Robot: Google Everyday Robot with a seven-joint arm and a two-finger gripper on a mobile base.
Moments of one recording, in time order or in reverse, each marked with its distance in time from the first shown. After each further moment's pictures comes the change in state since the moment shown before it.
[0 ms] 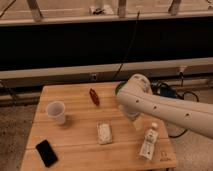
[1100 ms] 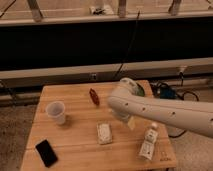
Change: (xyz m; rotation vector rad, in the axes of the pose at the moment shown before) arm -0.037 -0.019 0.018 -0.003 -0.023 -0.309
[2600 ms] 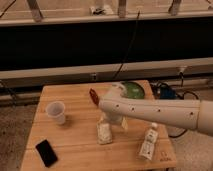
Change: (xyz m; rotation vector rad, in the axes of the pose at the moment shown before) arm -0.039 -0.019 0.040 -0.017 -0.096 -0.386
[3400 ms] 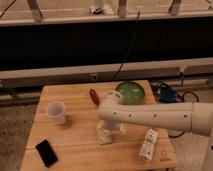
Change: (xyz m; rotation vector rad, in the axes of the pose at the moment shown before) arm -0.019 -0.007 0.032 0.008 -0.002 -0.127
